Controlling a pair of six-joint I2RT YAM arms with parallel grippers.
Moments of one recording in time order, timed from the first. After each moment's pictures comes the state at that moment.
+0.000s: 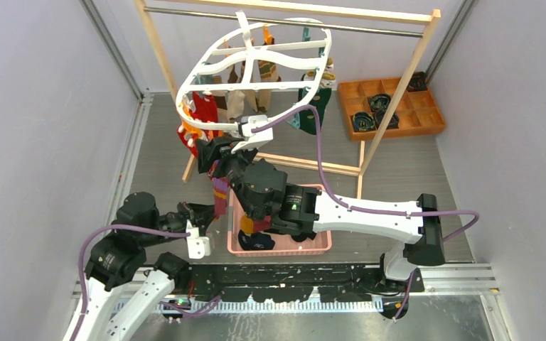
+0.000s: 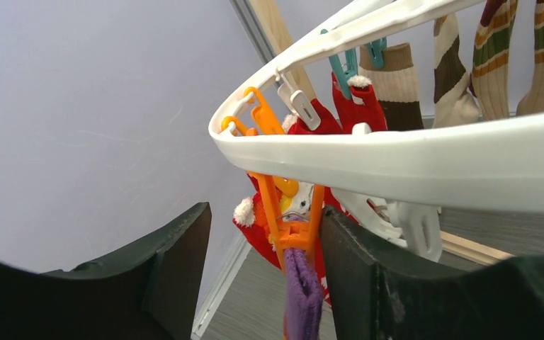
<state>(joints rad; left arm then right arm) -0.47 0.40 0.86 -0.88 0.66 1.12 1.39 1.64 1.61 0.24 0.89 0.33</state>
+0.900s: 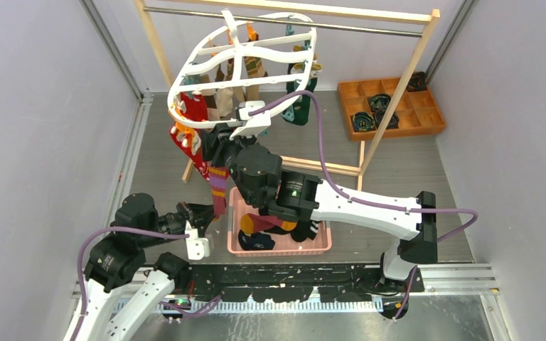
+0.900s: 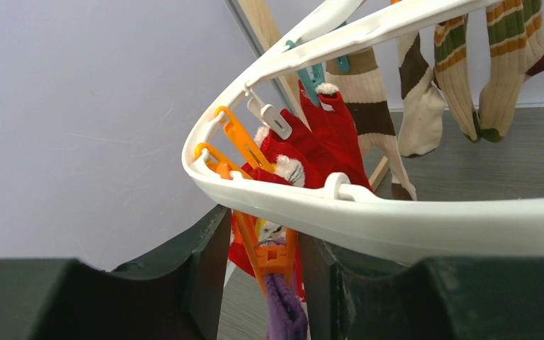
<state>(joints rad) -0.47 0.39 0.86 -0.87 0.66 1.12 1.33 1.68 1.74 0.07 0.85 0.39</state>
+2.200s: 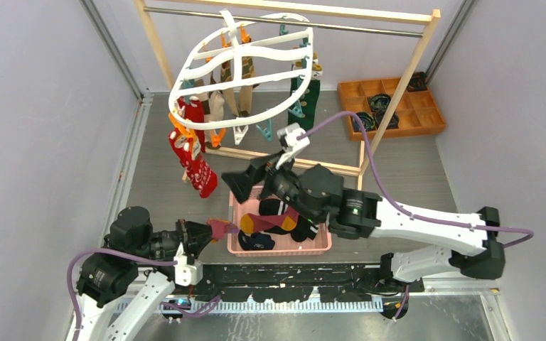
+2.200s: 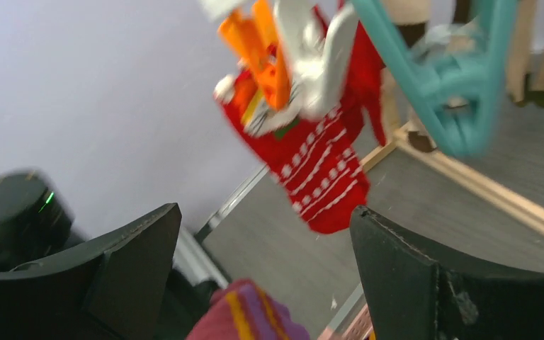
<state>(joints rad) -0.47 0.29 0.86 -1.04 0.81 1.23 1.33 1.29 1.30 0.03 0.53 0.45</state>
